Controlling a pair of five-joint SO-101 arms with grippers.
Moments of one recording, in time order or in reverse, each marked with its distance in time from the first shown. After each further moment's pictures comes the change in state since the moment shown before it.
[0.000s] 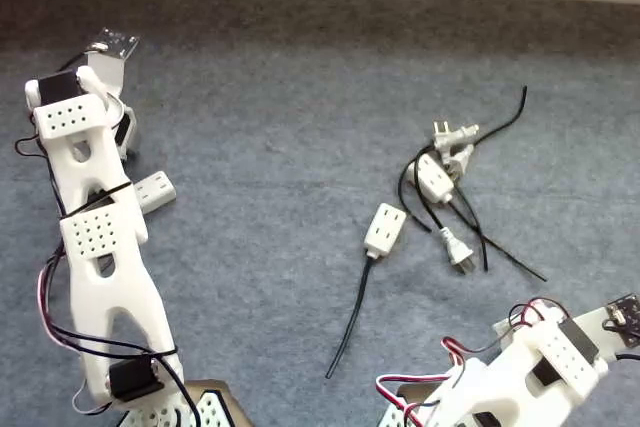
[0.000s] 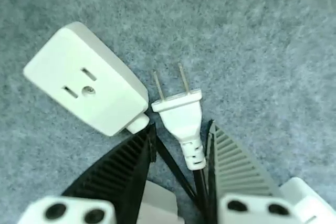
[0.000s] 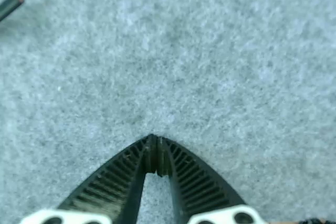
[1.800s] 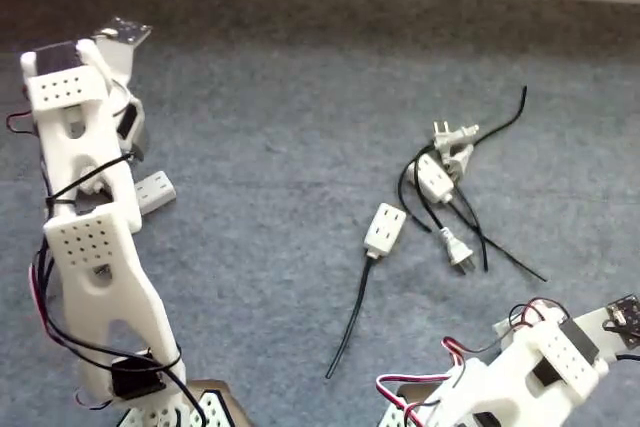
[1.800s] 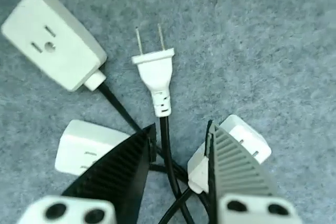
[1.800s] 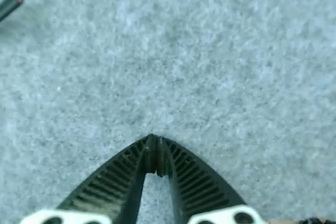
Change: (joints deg) left arm 3.9 -25.1 32.4 -0.1 0.0; right arm 0.6 0.0 0.0 0.0 0.0
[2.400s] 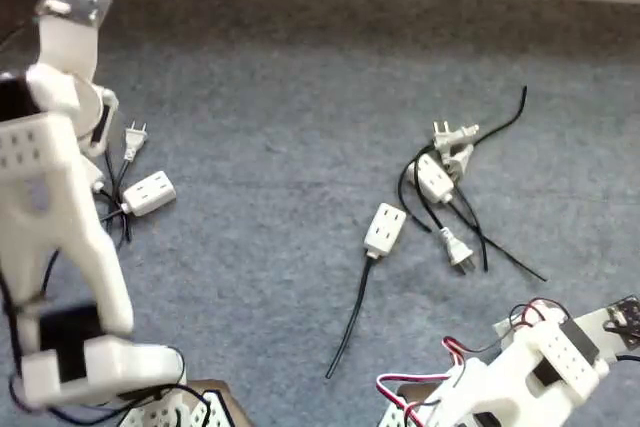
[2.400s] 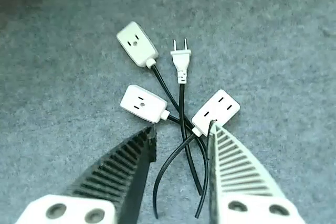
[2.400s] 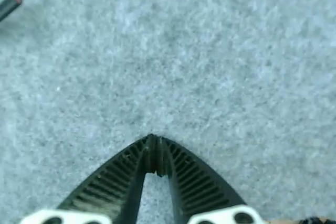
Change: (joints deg) left arm -0.4 -52.7 36.5 -4.1 1.4; right arm 0.3 0.0 -0.1 0.1 0.0
